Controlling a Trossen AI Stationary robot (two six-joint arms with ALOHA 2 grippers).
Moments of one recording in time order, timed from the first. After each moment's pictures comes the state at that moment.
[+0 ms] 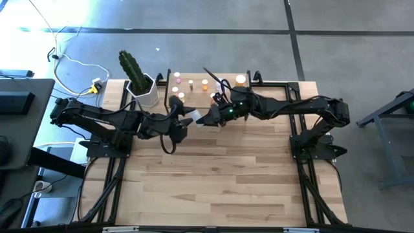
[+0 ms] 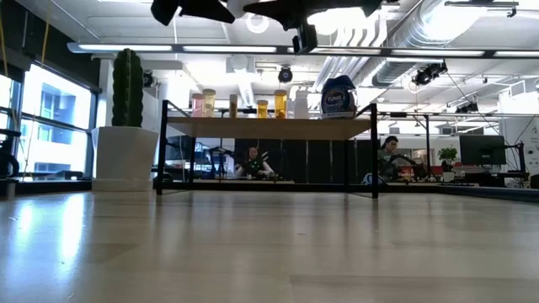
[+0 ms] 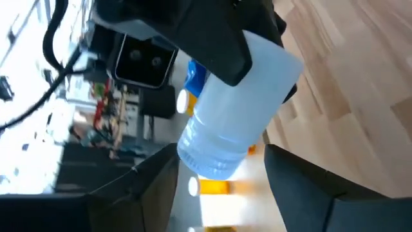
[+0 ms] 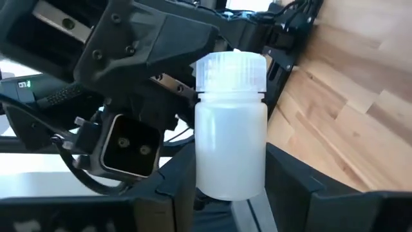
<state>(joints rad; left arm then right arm) -0.06 1.25 1.09 -0.32 -0.70 0.90 -0.14 1.57 1.23 0.14 -0.39 1.30</state>
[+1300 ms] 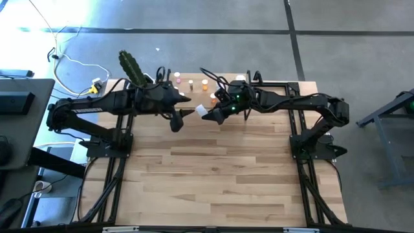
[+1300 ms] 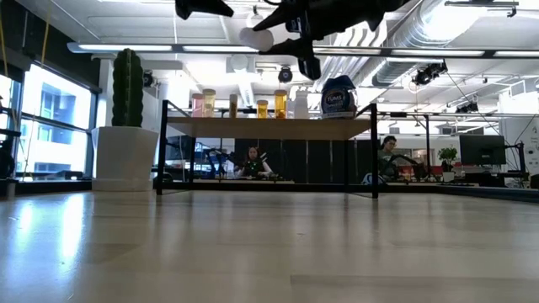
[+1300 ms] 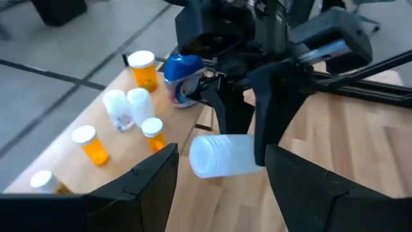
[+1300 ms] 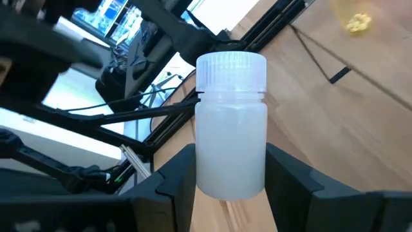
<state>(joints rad) 0.21 1.19 1.22 -0.51 -0.21 -0.10 -0.24 1.57 1.23 -0.07 -0.38 0.70</state>
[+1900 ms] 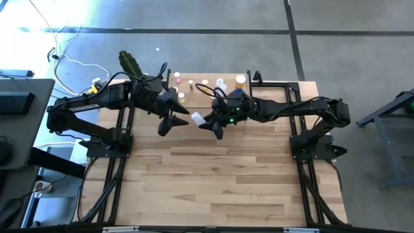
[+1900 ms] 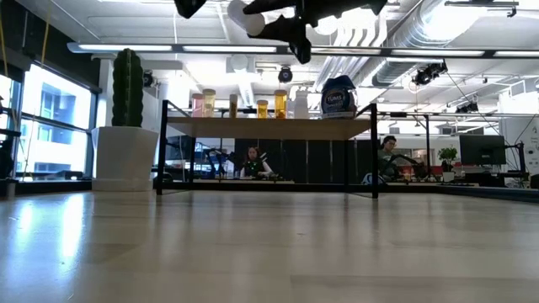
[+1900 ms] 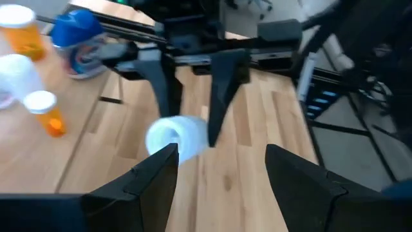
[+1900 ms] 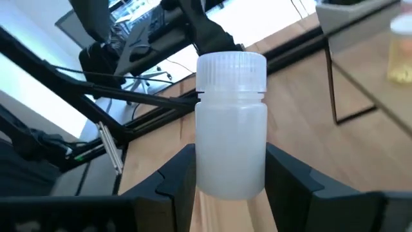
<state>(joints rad) 0.30 1.19 1.31 -0.68 0.26 -0.13 -0.11 1.57 1.23 -0.02 -0.21 0.44</state>
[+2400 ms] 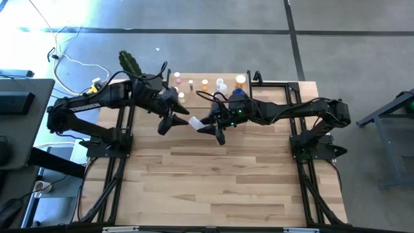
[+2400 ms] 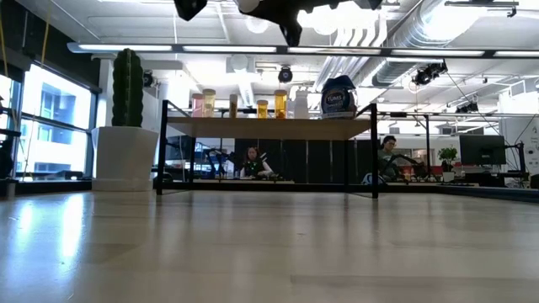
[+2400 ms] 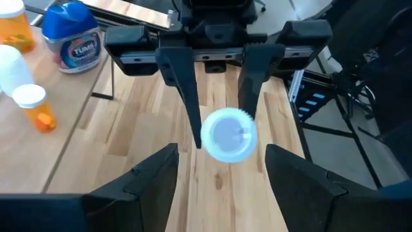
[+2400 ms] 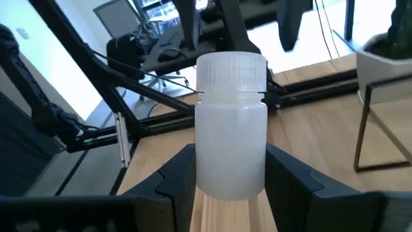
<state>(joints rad) 0.32 1.19 1.31 -0.68 0.32 -0.15 -0.07 1.57 1.23 0.08 -0.26 0.26</state>
